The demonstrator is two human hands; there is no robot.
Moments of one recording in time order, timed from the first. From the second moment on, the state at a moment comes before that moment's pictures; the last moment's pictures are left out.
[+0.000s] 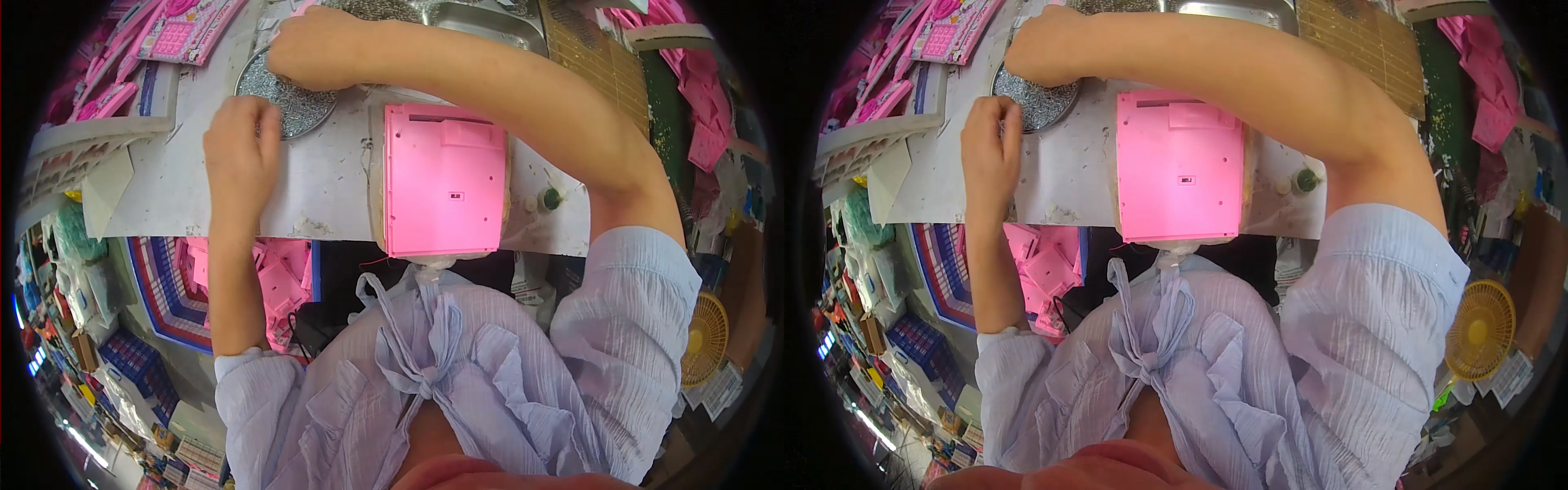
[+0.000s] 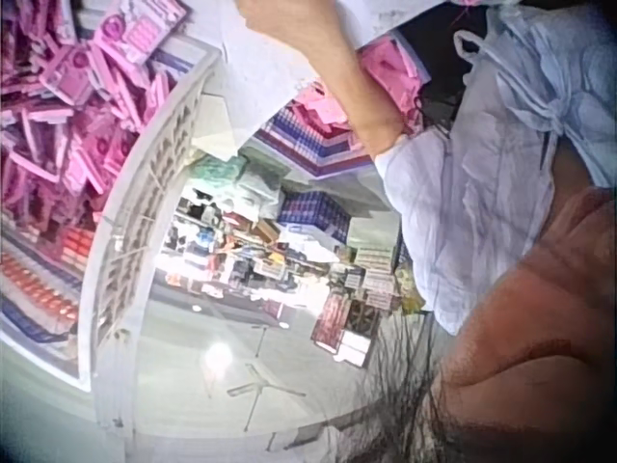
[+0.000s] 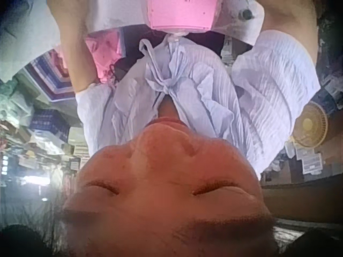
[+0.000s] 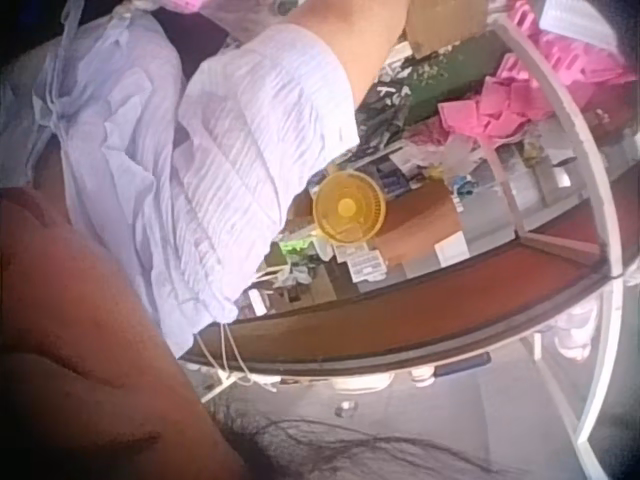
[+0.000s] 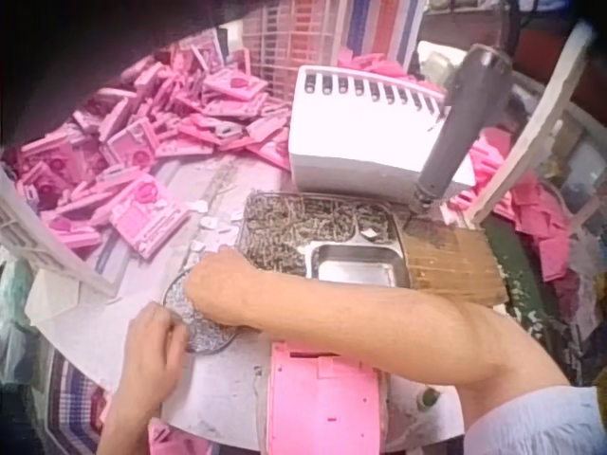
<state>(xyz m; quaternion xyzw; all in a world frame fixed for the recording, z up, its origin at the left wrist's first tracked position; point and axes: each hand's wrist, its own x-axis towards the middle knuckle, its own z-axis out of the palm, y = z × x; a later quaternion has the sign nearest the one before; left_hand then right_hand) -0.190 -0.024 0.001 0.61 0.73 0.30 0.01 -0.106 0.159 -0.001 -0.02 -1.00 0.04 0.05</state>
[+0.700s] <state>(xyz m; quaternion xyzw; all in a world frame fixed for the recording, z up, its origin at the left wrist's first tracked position) -0.035 0.015 0.032 0.83 0.51 0.22 0.02 0.204 0.089 0.058 -0.28 -0.87 0.27 0.30</state>
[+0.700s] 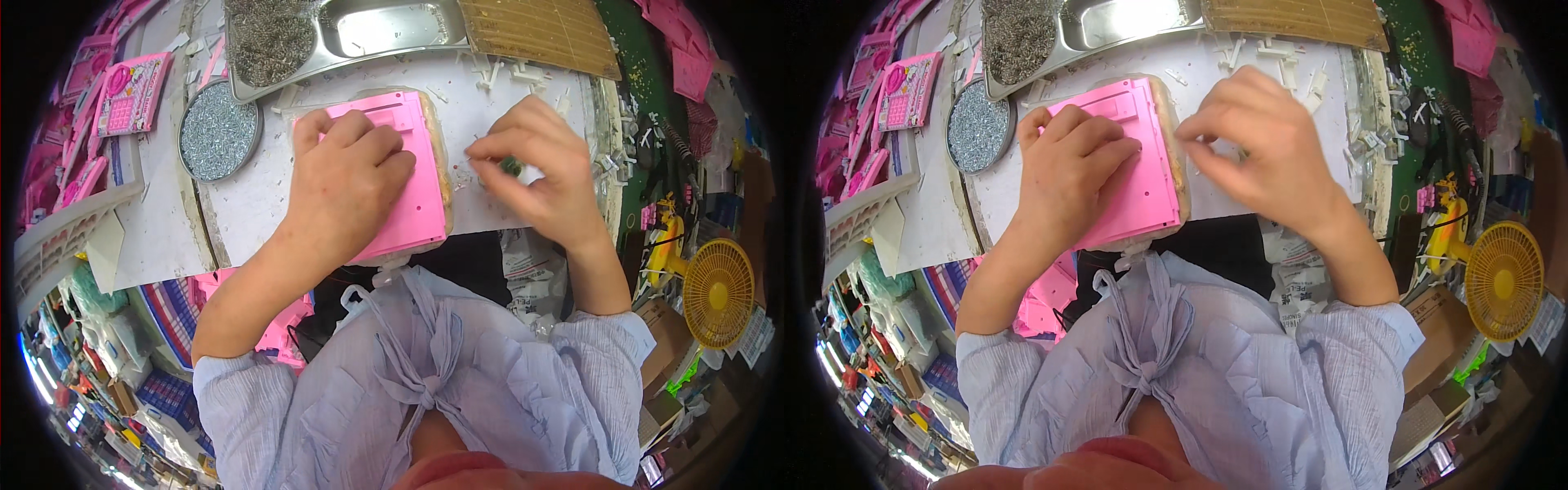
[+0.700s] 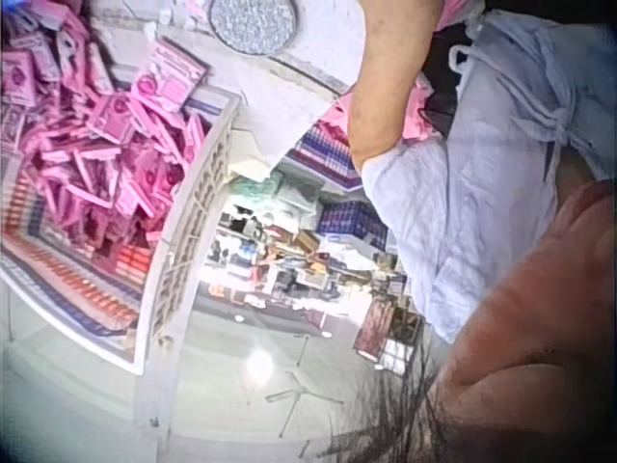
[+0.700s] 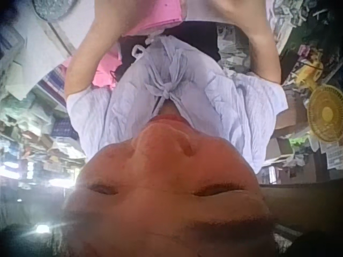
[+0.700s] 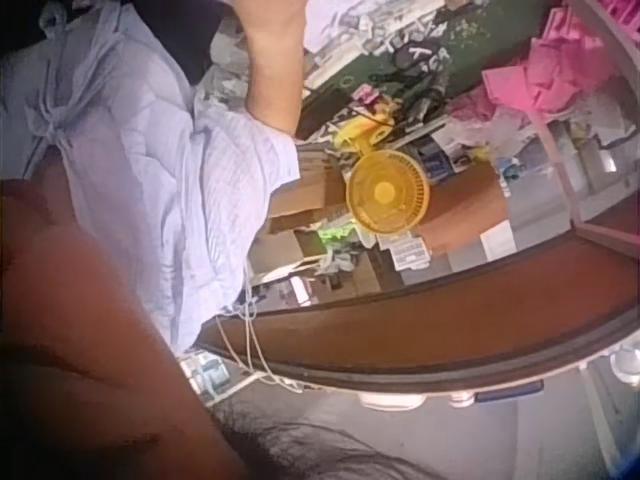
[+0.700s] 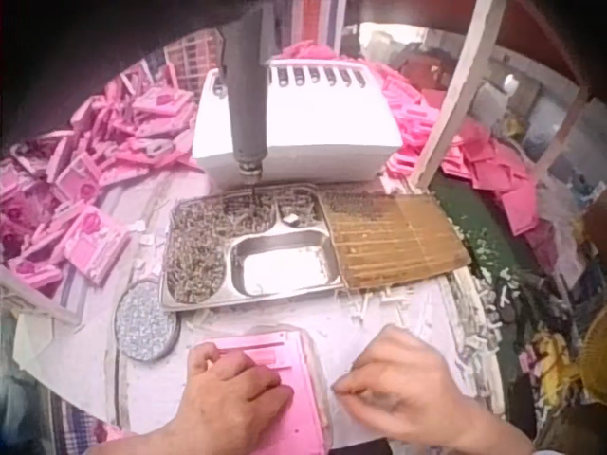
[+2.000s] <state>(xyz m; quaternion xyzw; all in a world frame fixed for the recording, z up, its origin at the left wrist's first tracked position) -0.119 -0.004 0.003 0.78 0.54 0.30 -0.03 0.186 0.063 0.050 -0.24 -0.88 0.33 0.26</state>
